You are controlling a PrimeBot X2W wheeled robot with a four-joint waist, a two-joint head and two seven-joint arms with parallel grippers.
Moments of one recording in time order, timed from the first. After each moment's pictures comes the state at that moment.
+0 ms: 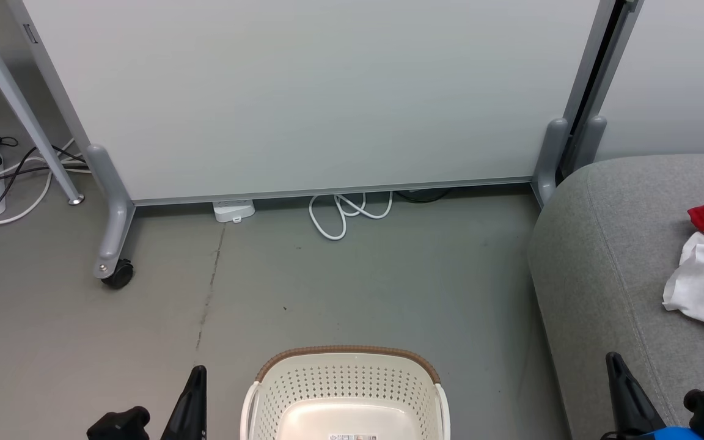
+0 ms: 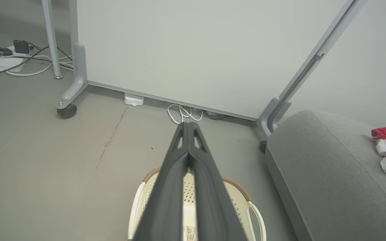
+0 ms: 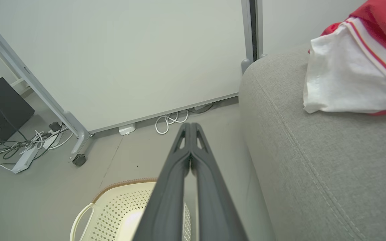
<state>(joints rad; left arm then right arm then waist) 0.04 0.11 -0.16 0.40 -0.46 -0.13 -0.22 0.11 -0.04 -0.12 0.17 0.31 0.13 -0.09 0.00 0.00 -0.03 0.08</state>
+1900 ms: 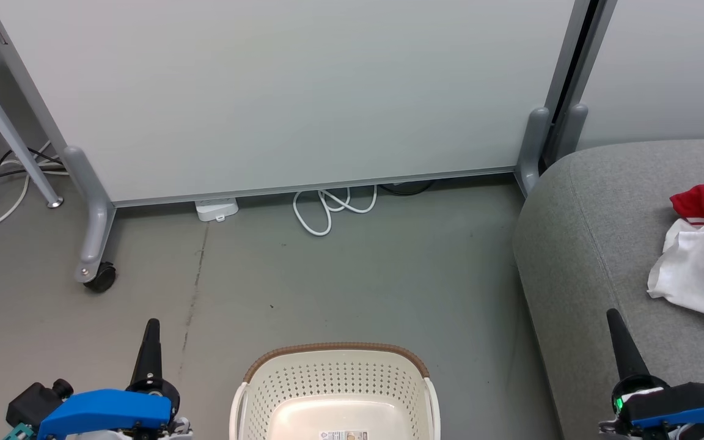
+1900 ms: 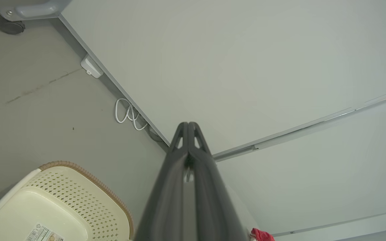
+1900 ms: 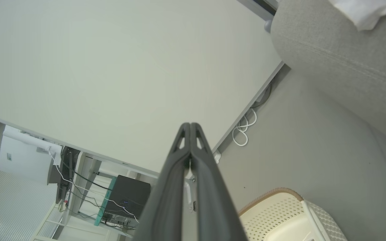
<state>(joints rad) -0.04 0.08 0.00 0.31 -1.16 -0.13 -0.02 -0.01 -0.04 -0.12 0.21 1.10 0.13 0.03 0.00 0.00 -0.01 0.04</state>
